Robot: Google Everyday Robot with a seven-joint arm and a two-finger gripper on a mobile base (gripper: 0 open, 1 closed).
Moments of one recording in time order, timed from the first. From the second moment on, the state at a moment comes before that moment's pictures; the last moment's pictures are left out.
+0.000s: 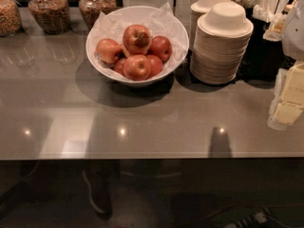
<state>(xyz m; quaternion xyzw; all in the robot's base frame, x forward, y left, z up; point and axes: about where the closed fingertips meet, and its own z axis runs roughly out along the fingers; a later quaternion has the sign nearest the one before) 0.430 -0.218 0.988 -0.61 0.78 -0.06 0.14</state>
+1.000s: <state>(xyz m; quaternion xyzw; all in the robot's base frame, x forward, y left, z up) 0.485 -0.180 0.990 -0.60 0.76 -0.03 0.26</state>
